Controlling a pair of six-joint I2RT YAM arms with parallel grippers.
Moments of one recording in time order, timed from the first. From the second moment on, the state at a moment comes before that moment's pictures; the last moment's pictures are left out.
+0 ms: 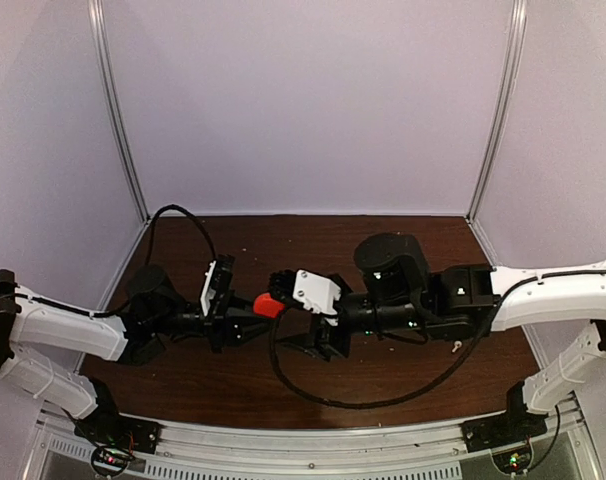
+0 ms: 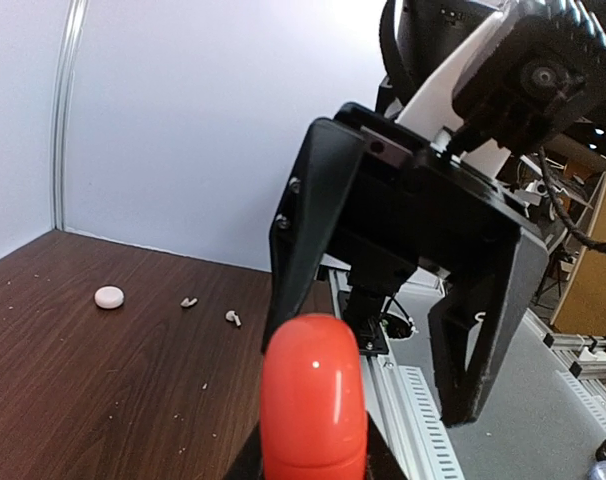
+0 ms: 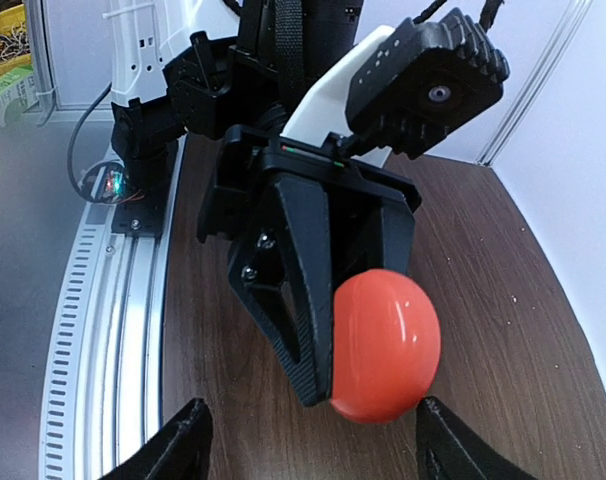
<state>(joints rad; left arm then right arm) -0.87 1.30 0.43 0.99 0.72 -0.28 1.28 1.43 1.15 -0.15 -0.03 -0.27</state>
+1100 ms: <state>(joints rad) -0.88 1.30 0.51 0.92 0.92 -0.48 1.42 1.32 1.05 -0.03 0.29 -0.63</state>
